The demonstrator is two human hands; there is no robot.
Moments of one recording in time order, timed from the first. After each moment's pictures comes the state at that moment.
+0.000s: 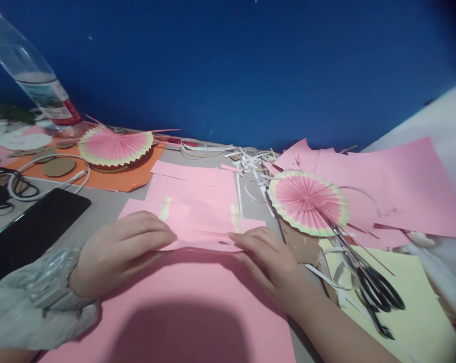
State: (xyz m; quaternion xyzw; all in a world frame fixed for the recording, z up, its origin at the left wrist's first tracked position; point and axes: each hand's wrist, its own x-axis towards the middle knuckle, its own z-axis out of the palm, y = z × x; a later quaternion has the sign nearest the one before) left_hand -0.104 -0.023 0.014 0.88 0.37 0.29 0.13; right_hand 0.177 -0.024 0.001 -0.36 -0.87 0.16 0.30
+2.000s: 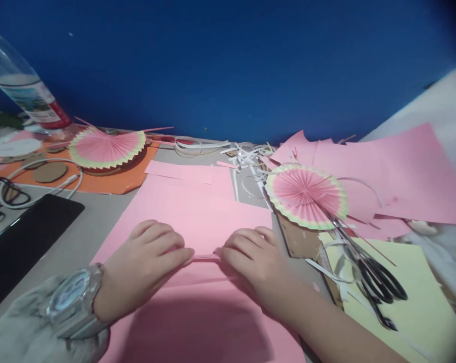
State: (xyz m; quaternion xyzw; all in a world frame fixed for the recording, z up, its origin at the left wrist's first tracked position) left_hand -0.076 -0.029 -0.001 0.91 0.37 0.17 0.07; right_hand 0.168 -0.028 -0.007 -0.36 -0.91 0.09 0.19
